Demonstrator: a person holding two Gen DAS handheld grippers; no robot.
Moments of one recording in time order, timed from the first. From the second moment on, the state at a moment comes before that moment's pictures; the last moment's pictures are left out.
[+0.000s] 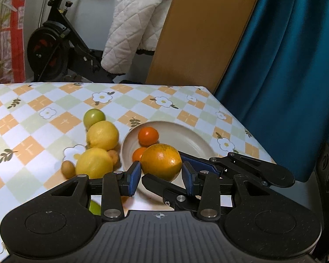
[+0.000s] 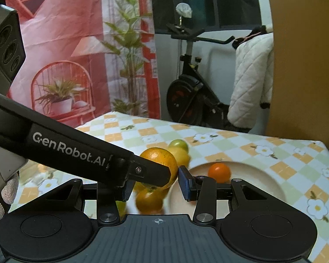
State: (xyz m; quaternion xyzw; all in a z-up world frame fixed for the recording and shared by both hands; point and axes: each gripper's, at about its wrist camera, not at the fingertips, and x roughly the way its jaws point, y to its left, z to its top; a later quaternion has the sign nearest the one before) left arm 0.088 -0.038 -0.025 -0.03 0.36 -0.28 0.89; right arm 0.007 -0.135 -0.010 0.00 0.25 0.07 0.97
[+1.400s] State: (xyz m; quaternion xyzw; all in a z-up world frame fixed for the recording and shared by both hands) left arm 0.168 -0.080 -0.088 0.02 0.41 -0.23 0.88; right arm 0.086 -0.165 -0.079 0.02 0.34 0.01 0.94
